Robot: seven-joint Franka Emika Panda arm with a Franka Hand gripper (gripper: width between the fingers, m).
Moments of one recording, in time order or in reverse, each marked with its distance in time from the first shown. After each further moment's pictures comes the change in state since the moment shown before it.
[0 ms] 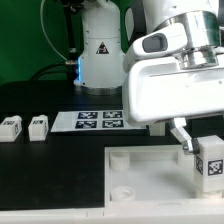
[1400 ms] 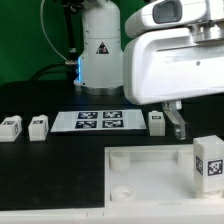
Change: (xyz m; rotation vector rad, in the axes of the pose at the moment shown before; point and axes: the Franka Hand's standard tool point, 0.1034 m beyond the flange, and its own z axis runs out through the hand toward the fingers) arm 0.029 0.005 -0.014 0.036 -0.420 0.008
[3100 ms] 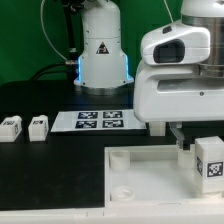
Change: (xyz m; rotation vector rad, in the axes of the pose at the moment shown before) arm -0.018 -0.013 0.024 -0.008 -0.253 0.468
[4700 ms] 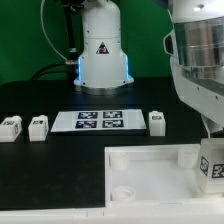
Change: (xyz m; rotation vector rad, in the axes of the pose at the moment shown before) arm 0.002 -0.009 0.003 0.161 -0.005 1.119
